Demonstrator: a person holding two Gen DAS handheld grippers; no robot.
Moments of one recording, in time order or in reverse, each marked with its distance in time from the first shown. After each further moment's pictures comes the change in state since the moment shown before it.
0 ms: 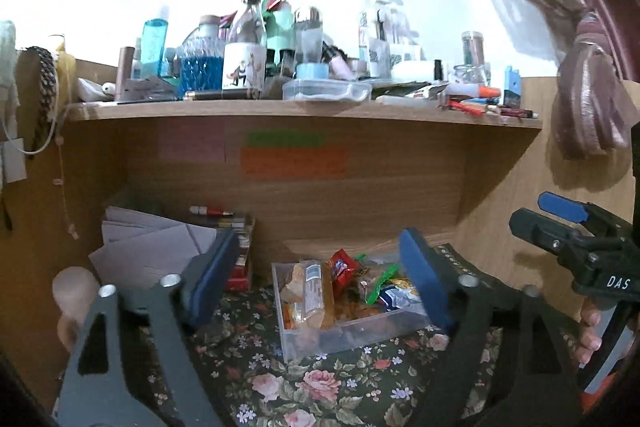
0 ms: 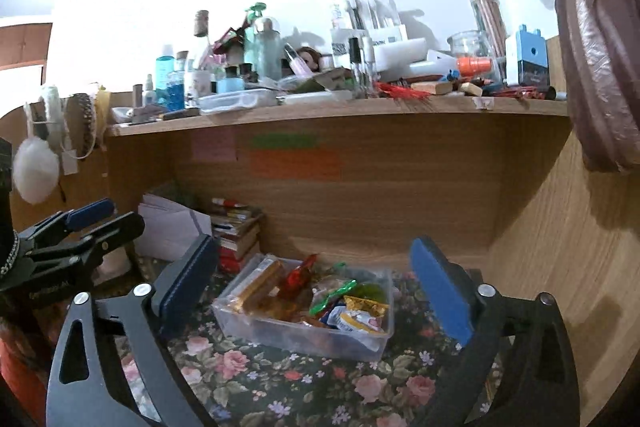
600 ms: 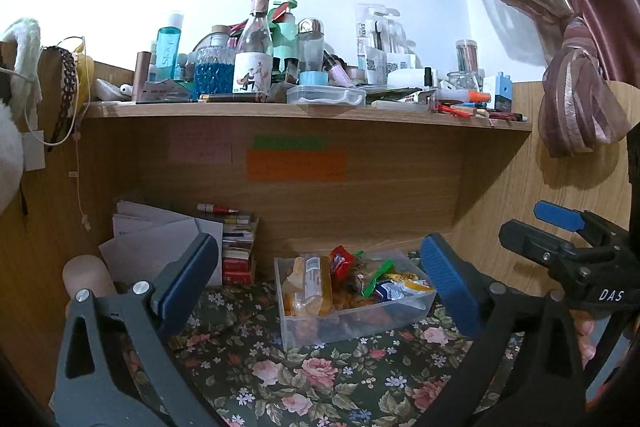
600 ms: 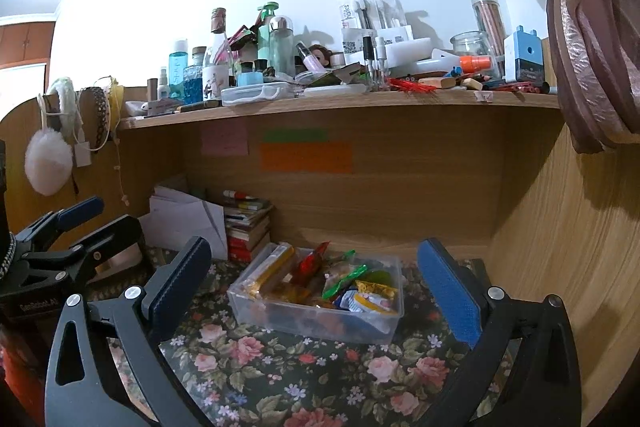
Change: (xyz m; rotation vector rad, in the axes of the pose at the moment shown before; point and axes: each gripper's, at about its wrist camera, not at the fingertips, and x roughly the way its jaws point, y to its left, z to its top) left arm -0.026 -0.002 -0.013 -0.012 -0.023 0.009; right arm -0.020 0.017 -0.013 0.001 0.004 -0.006
